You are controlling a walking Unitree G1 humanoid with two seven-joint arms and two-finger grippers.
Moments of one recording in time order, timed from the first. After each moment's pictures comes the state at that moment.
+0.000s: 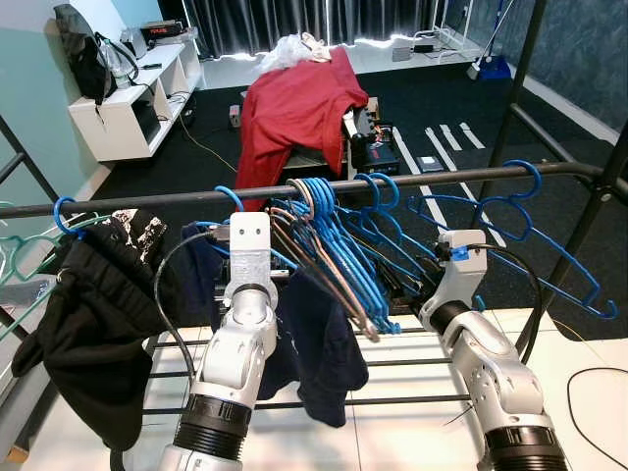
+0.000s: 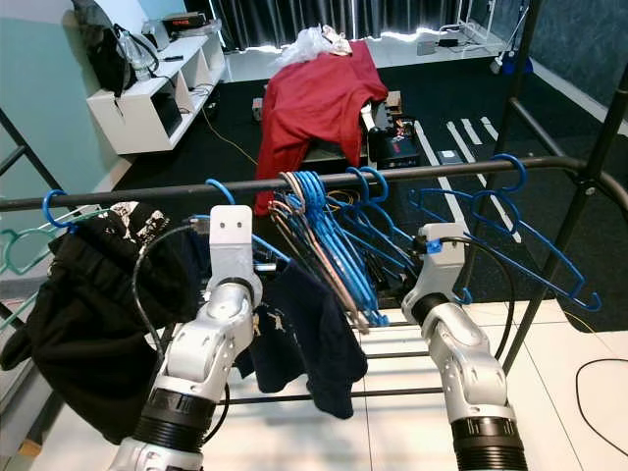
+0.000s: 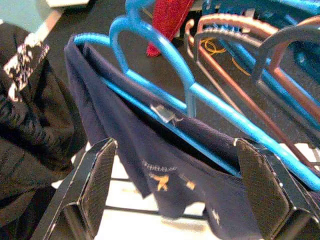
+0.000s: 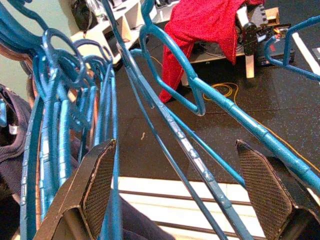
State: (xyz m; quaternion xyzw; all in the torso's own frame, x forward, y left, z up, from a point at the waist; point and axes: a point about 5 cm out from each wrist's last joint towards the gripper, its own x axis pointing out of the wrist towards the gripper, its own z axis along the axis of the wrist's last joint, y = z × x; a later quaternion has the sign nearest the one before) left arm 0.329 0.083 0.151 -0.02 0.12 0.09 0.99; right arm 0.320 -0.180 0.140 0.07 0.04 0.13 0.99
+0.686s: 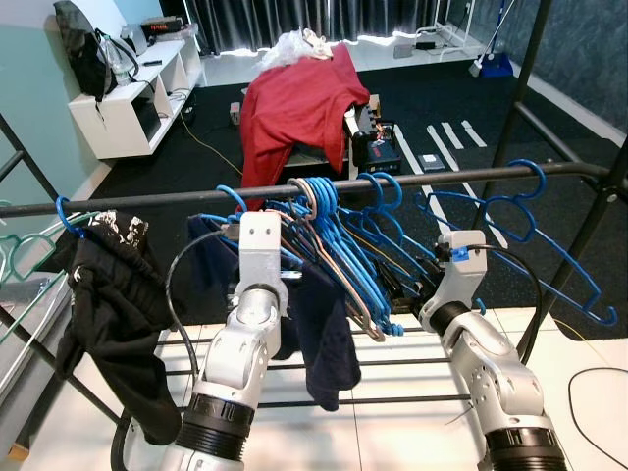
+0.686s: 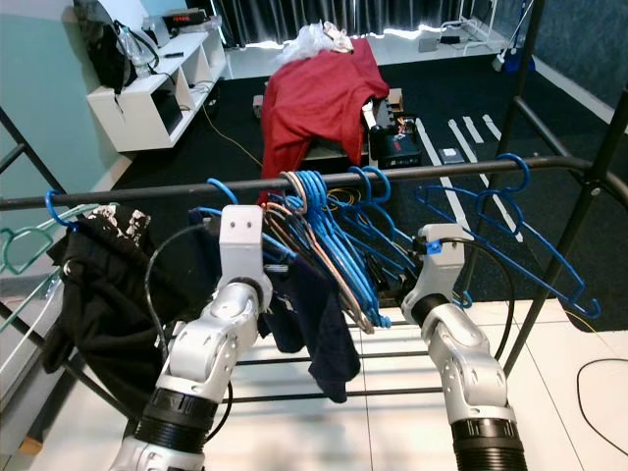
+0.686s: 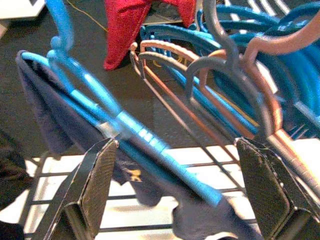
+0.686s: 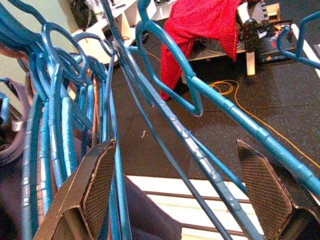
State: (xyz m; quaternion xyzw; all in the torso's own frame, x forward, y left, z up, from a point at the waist) left arm 0.327 0.070 0.172 -0.06 0.08 0.01 1.00; right arm 0.319 -0.179 0.140 0.08 0.04 0.13 0.99
